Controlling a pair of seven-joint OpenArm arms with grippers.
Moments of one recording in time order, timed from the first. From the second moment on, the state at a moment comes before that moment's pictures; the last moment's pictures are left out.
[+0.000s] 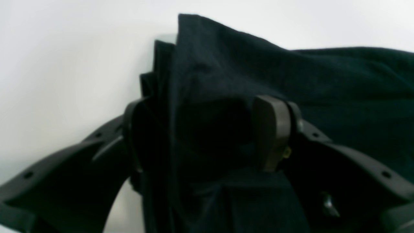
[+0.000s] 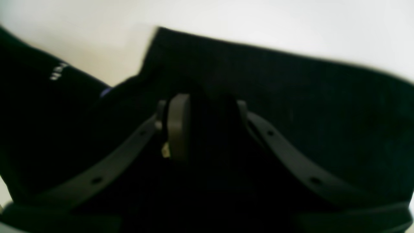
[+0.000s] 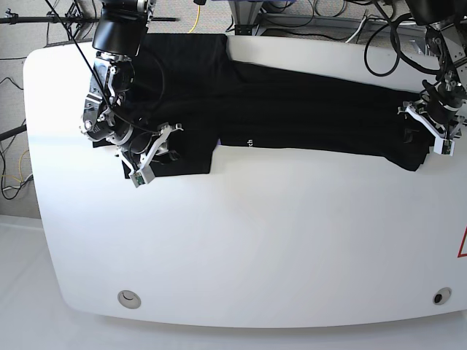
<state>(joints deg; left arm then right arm) 9.9 -22.3 -31.0 82.7 -17.3 -35.8 33.5 3.4 5.3 16.1 80.5 23.0 40.1 -53.8</state>
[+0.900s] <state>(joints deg) 8.2 -21.7 -29.7 76.0 -20.4 -35.7 32.1 0.6 5.4 14.5 84.6 24.1 39.5 -54.4</state>
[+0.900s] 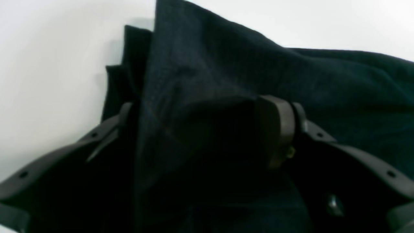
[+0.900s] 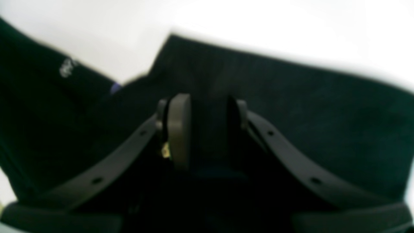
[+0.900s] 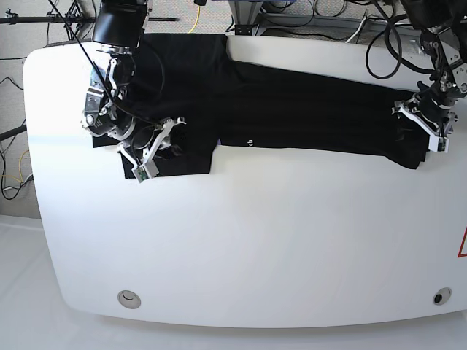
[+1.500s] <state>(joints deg) 8.4 -22.2 -29.7 76.1 -21.5 -35.4 35.0 0.8 4.9 14.2 84.1 24.6 39.9 -54.2</state>
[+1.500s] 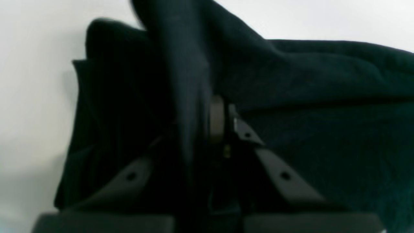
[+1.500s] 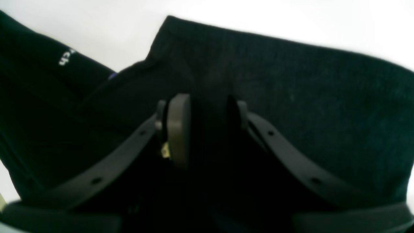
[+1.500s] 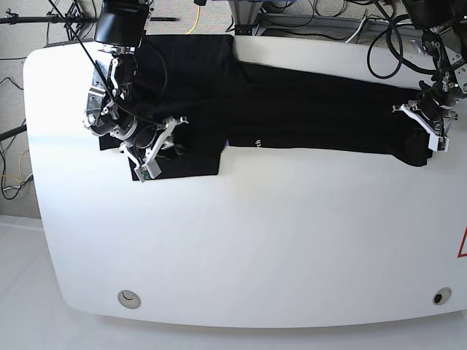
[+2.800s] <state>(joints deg) 8.4 -18.5 -28.9 83.5 -22.4 -35.5 45.3 0.5 5.0 12.6 88.8 31.7 39.7 -60.2</state>
